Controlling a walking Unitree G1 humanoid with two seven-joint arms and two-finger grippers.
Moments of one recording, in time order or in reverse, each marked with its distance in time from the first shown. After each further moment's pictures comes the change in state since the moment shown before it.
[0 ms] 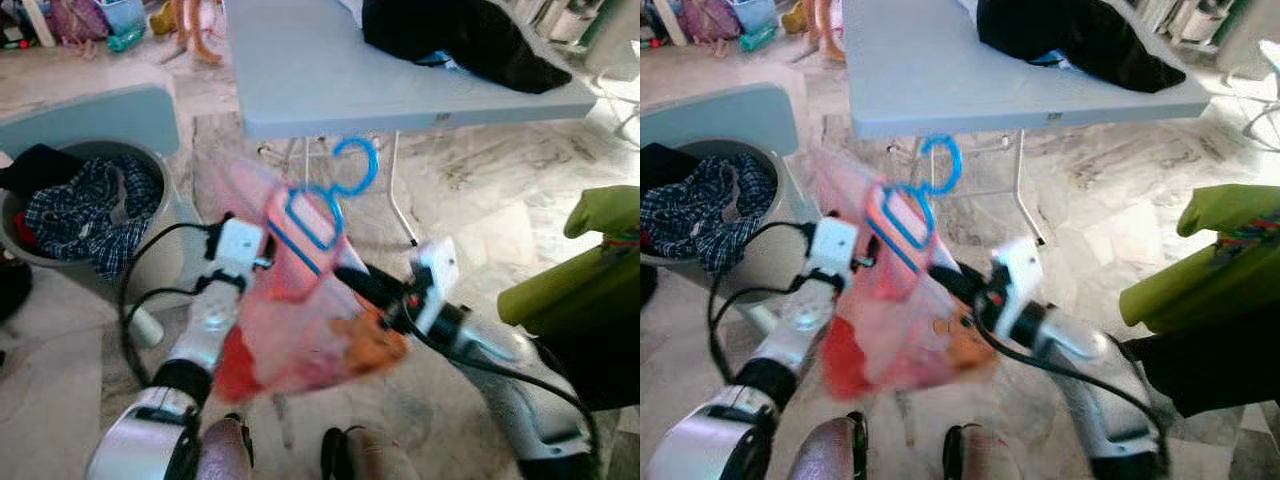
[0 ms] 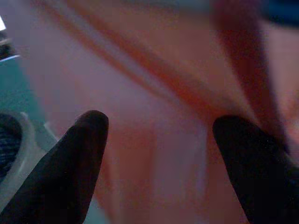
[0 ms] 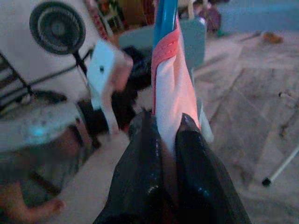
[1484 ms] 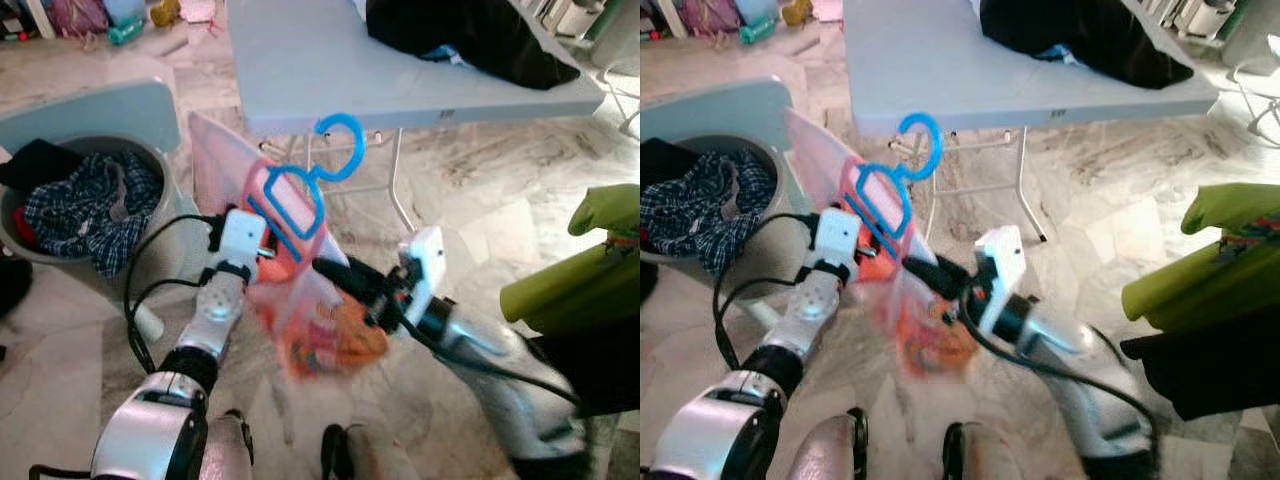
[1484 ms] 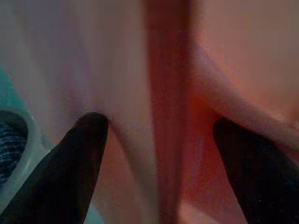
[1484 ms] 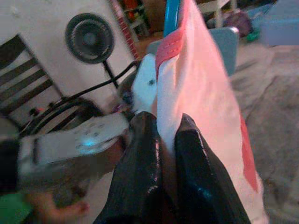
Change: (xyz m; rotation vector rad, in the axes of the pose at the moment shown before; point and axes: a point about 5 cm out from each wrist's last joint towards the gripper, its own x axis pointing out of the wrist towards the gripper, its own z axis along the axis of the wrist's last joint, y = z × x) left arm 0.009 0.004 0.005 -0.010 0.006 0.050; right arm 0.004 0.021 0.014 0.023 -0.004 0.147
